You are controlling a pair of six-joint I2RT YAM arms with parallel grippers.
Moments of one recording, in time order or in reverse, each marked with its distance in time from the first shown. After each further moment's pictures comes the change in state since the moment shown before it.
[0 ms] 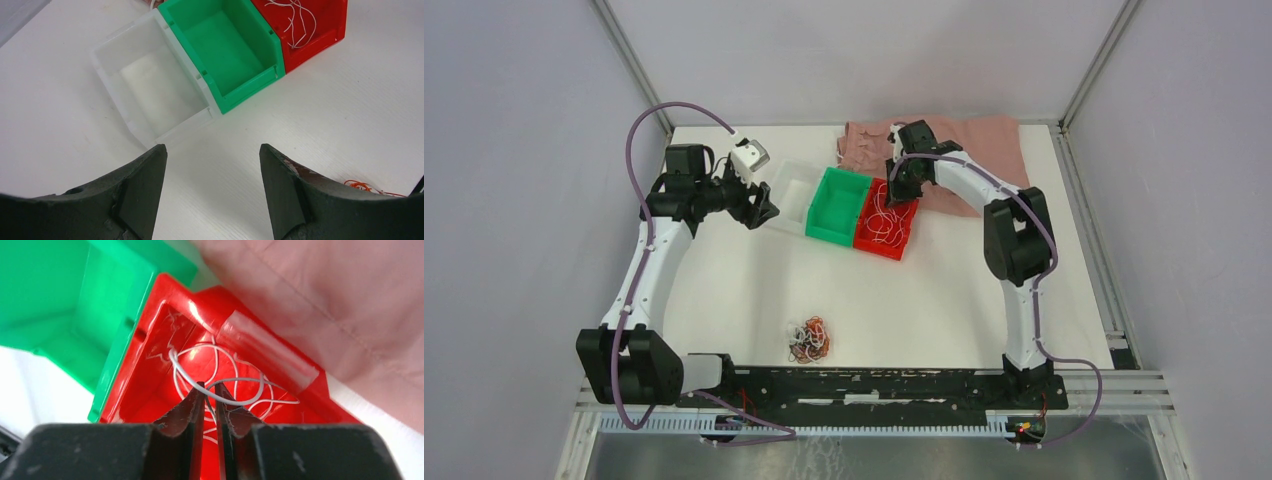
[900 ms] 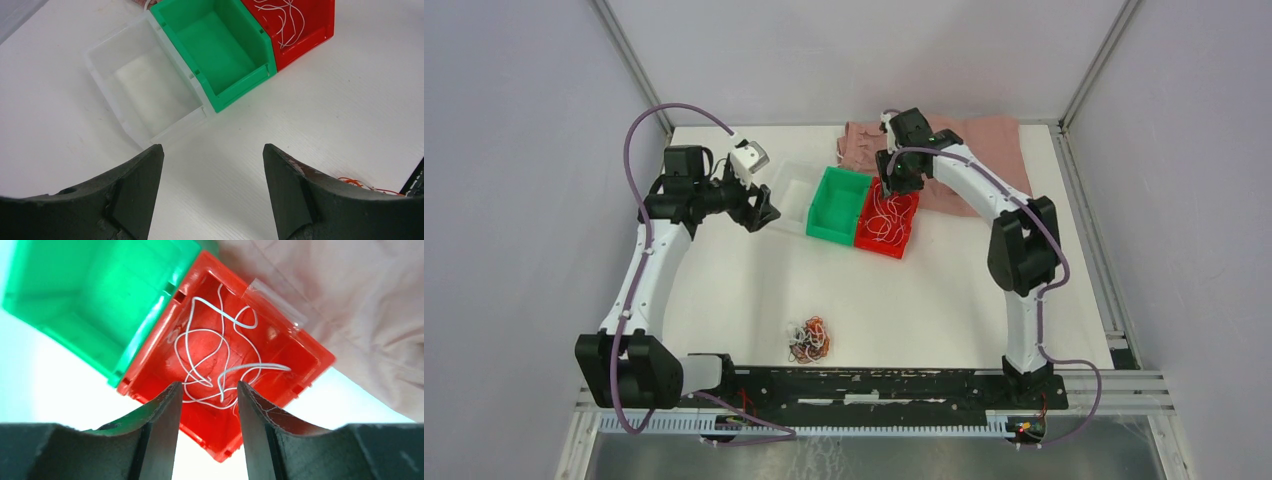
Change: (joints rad) left arm 0.000 -0.015 -0.001 -0.018 0.018 0.001; right arm 0.071 -0.026 0.098 -0.140 0.178 -0.096
